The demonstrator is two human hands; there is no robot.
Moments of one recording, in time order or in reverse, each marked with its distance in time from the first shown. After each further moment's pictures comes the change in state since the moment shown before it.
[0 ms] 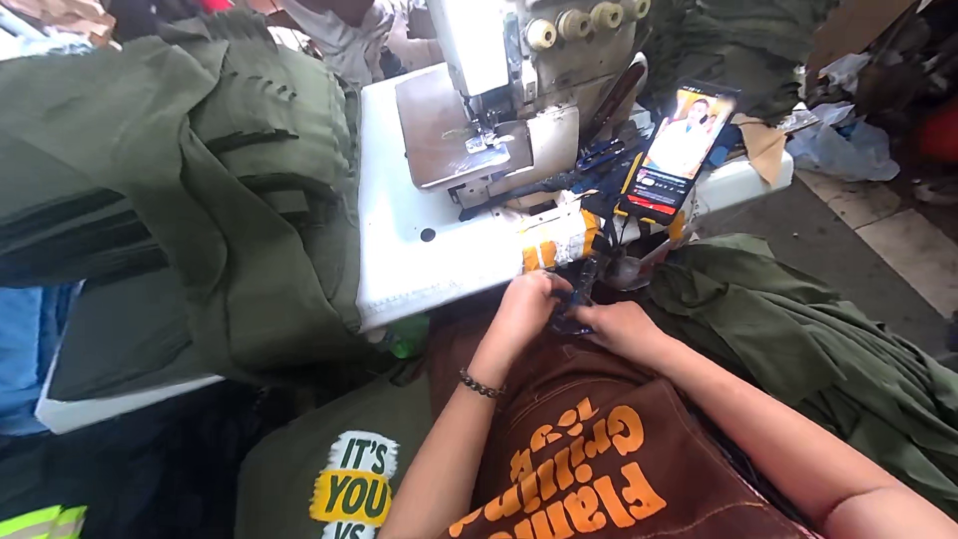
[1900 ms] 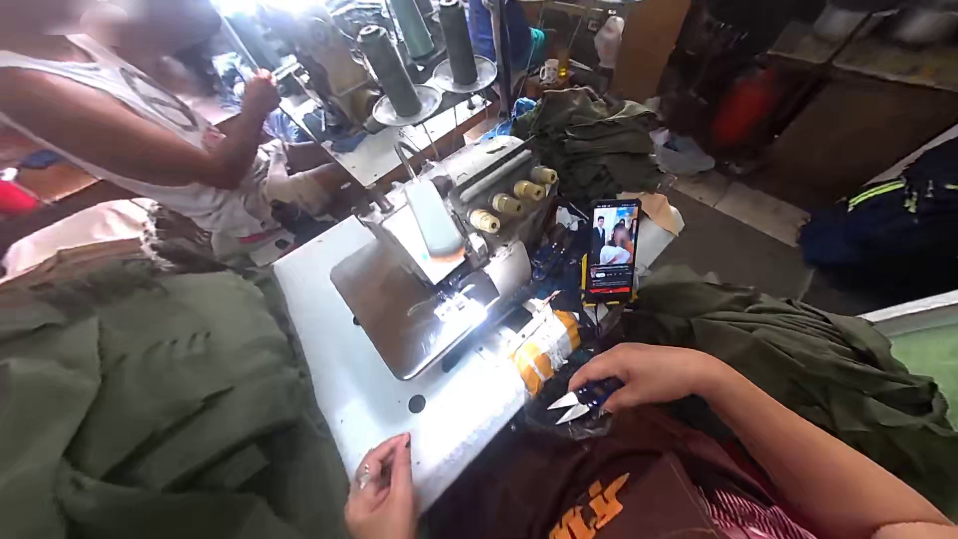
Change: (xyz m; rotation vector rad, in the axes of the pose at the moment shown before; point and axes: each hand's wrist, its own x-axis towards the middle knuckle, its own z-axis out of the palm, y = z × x) left_hand -0.060 -0.132 -0.109 -0.289 0.810 -0.001; right_hand 0.021 -0.040 -0.131 0.552 -0.097 -0.037
